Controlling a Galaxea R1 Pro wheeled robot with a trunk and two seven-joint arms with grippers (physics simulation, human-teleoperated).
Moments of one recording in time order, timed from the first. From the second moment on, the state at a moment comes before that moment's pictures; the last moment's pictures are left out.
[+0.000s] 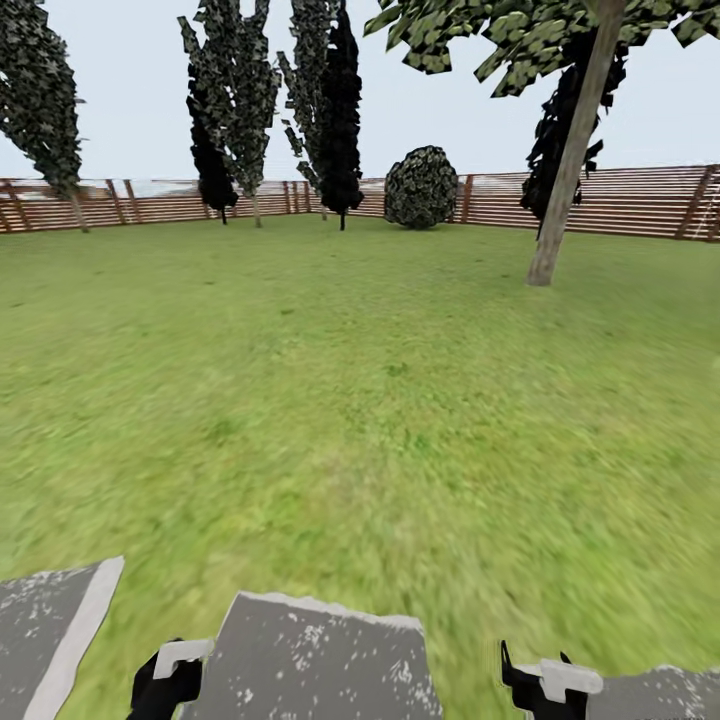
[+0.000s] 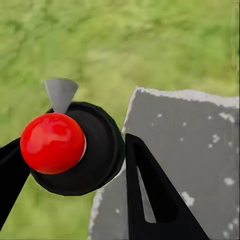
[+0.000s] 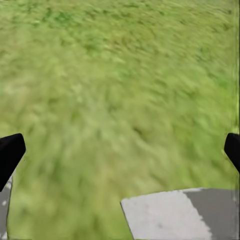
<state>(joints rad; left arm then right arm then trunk) -0.33 0.08 0.21 -0.38 -0.14 -0.34 0.01 -0.22 -0.04 -0.08 -0.45 0.00 -0.61 -0.15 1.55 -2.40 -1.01</state>
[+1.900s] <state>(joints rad) -0.33 0.08 0.21 -0.38 -0.14 -0.34 0.01 -0.22 -0.04 -0.07 -0.45 0.00 -0.61 -0.15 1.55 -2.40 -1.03</state>
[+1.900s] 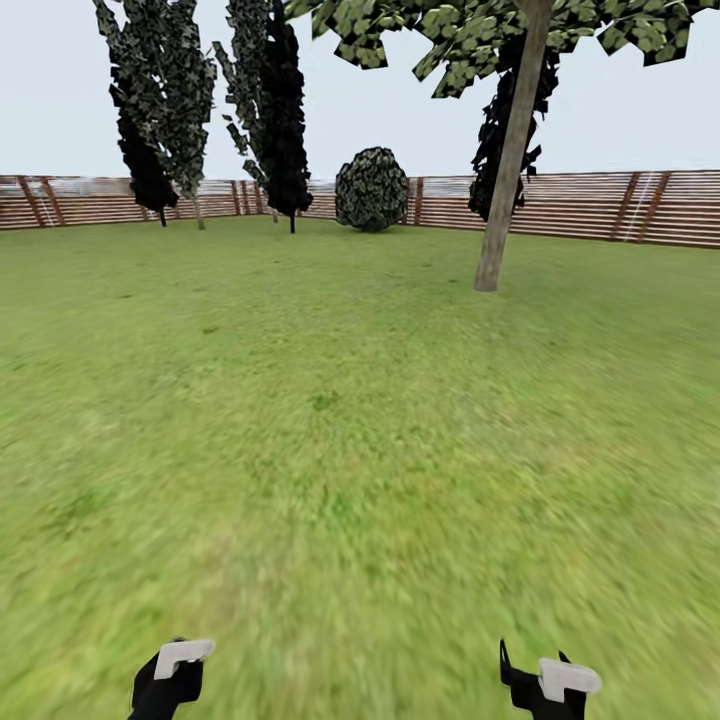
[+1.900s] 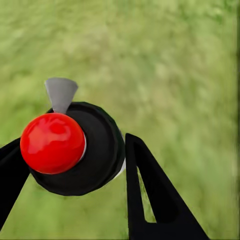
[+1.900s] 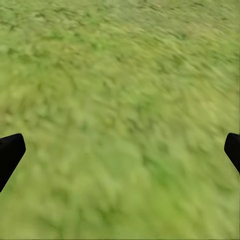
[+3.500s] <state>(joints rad) -0.33 0.08 0.21 -0.38 -0.14 -0.34 0.01 -0.22 -0.04 -0.07 -0.45 0.00 -0.61 -0.15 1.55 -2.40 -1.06</state>
